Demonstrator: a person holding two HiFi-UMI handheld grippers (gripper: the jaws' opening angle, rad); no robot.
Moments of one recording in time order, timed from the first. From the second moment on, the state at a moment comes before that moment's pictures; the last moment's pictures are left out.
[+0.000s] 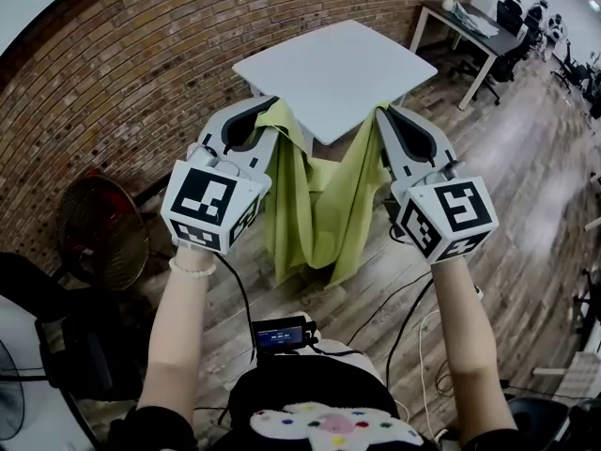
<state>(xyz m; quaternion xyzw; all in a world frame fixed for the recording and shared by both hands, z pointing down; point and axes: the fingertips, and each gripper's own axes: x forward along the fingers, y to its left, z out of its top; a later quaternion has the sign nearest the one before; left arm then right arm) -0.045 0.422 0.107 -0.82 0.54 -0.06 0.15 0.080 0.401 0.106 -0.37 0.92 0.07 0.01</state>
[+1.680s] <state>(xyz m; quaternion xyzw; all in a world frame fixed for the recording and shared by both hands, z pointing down) -0.199 0.122 0.149 -0.79 0.59 -0.09 0.12 0.086 0.101 0.151 -0.48 0.87 0.08 -0.08</state>
